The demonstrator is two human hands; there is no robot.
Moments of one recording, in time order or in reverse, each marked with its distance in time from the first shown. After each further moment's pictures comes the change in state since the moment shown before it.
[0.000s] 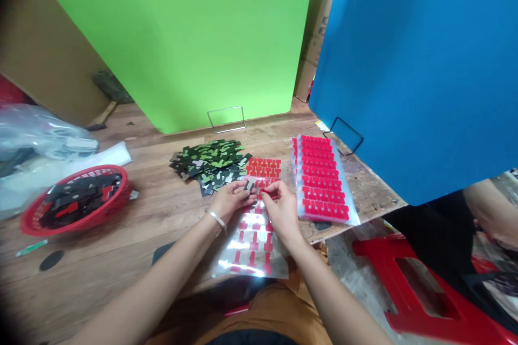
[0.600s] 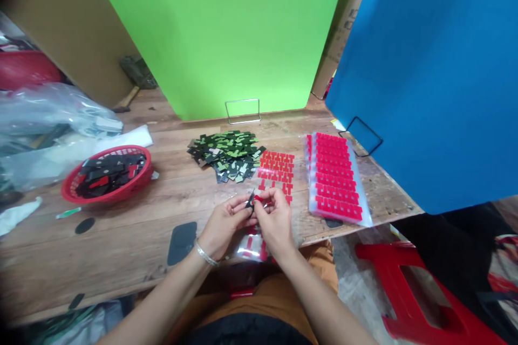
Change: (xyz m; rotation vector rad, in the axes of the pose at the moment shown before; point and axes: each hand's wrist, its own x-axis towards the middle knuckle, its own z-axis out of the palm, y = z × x) left_hand -0.081 -0.013 -0.020 -0.155 -0.028 0.005; right_hand -0.048 -0.016 0.038 0.183 -0.060 0.129
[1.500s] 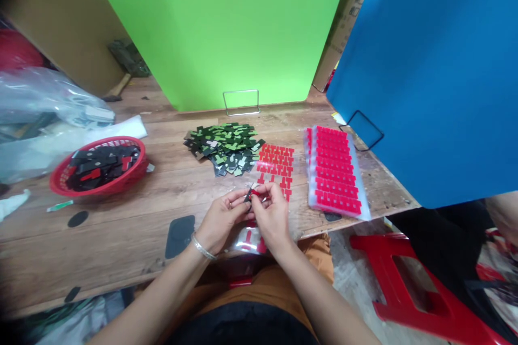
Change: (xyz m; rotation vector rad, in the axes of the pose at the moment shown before) left_hand 0.003 -0.003 -0.005 -0.018 -0.018 -0.011; right_hand -0.001 0.006 0.004 -0.099 0.017 -0.039
